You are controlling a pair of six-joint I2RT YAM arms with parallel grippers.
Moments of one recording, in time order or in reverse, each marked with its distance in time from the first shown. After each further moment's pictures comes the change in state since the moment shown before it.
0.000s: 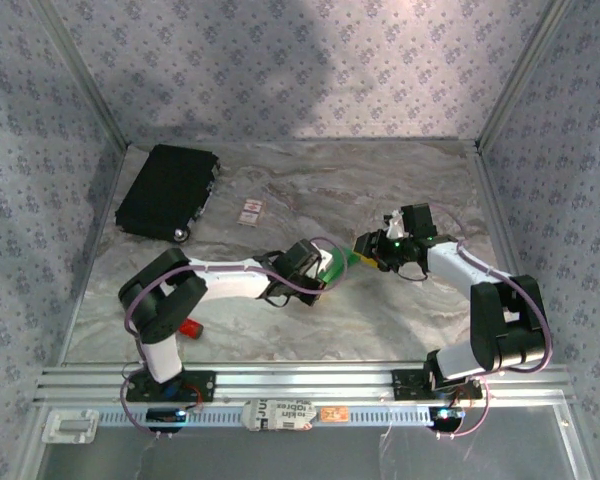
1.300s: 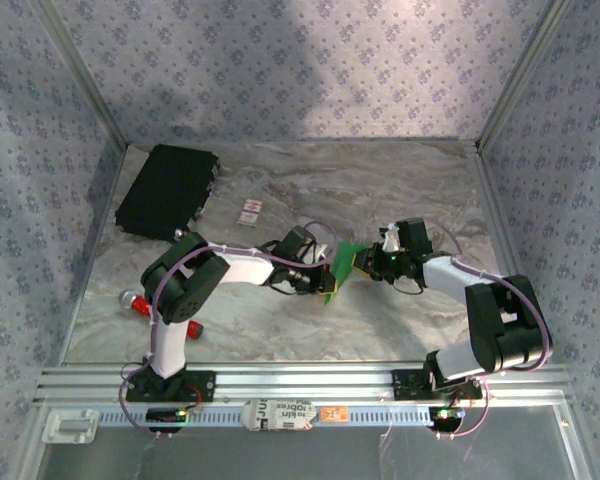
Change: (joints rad) left arm 0.107 0.174 0.066 0.194 0.452 -0.459; right arm 0.039 -0.001 -0.152 0.200 -0.006 0.043
